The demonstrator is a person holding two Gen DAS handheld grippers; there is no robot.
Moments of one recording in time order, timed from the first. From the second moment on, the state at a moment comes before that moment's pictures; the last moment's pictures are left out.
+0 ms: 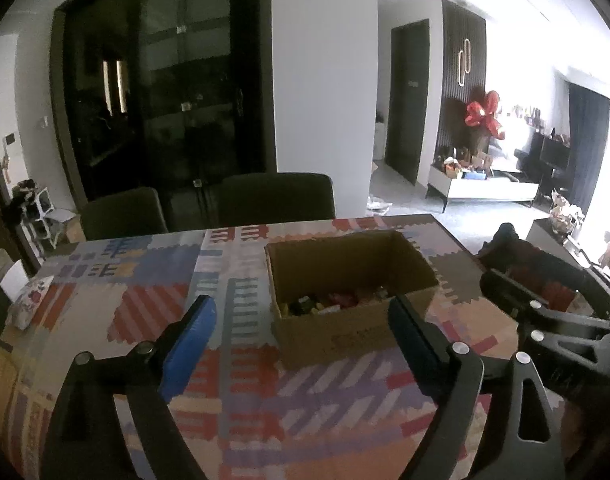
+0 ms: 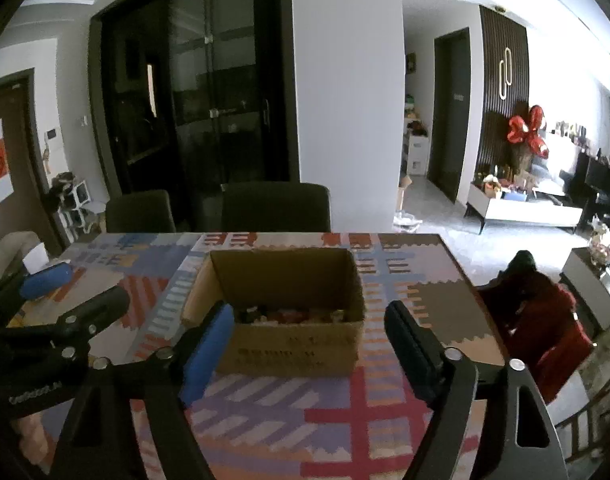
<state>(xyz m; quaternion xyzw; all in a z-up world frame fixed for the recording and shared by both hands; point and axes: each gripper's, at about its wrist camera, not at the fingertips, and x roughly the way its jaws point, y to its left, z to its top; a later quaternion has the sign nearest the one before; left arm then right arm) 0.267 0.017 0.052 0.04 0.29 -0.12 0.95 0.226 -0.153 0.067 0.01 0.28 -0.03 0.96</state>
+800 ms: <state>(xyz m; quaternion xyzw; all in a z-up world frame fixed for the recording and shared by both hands) 0.101 0.009 0.081 0.04 0.24 -0.07 0.97 0.069 -0.171 0.090 0.00 0.24 -0.01 0.97</state>
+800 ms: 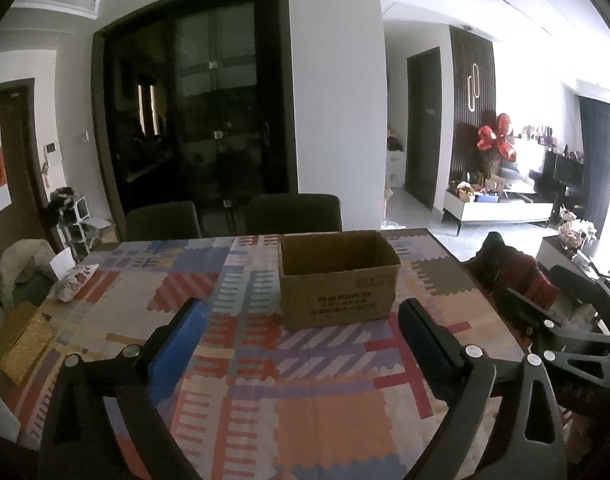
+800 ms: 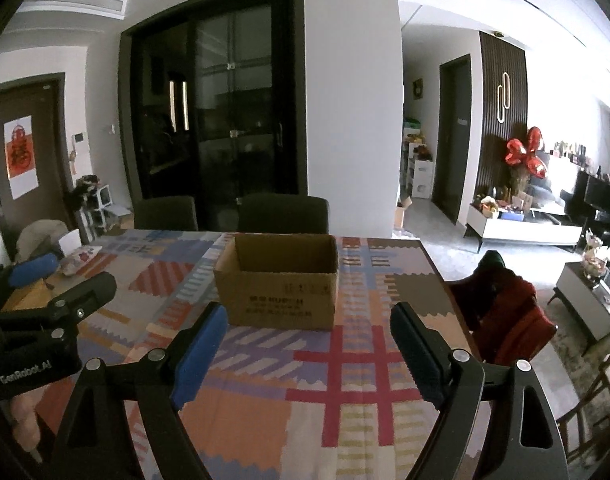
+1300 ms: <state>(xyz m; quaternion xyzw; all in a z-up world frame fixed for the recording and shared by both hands) 0.066 0.002 0.095 0.03 0.22 -0.07 0.97 0.031 -0.178 0.101 0.00 0.23 0.00 0.97</state>
